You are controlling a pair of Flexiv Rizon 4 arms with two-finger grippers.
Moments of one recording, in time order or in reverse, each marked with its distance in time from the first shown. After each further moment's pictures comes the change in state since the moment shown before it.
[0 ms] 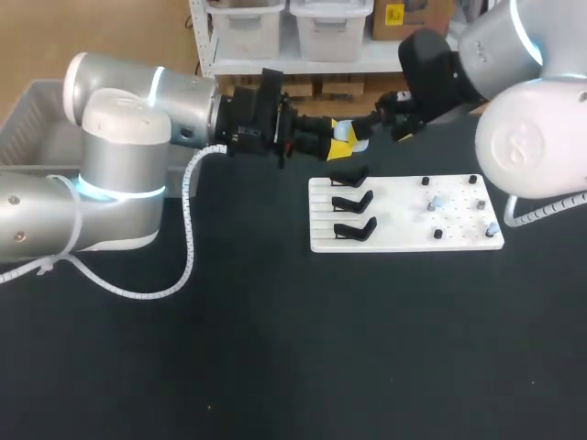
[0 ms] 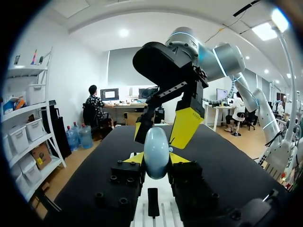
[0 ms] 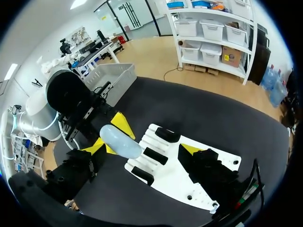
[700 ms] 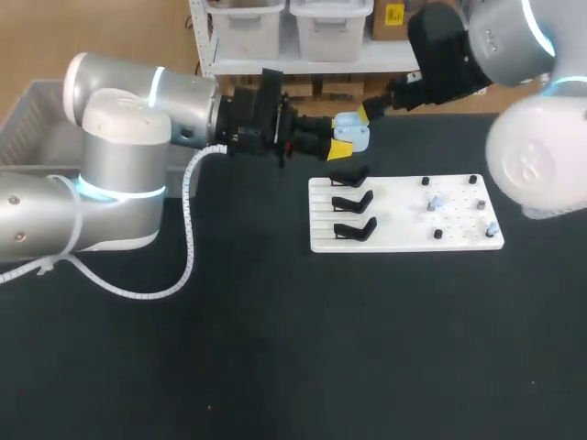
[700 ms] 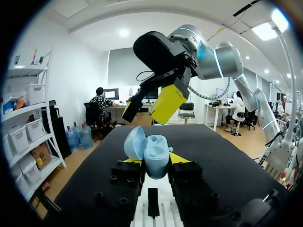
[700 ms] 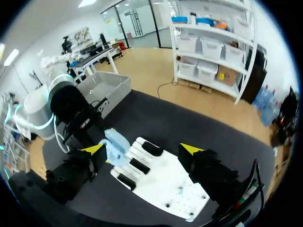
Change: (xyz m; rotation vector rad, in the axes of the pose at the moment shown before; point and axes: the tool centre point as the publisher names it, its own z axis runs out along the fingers) left arm 0.000 0.000 0.000 0.000 0.000 0.000; right arm -0.025 -0.017 -0.028 0.104 -0.088 -0.145
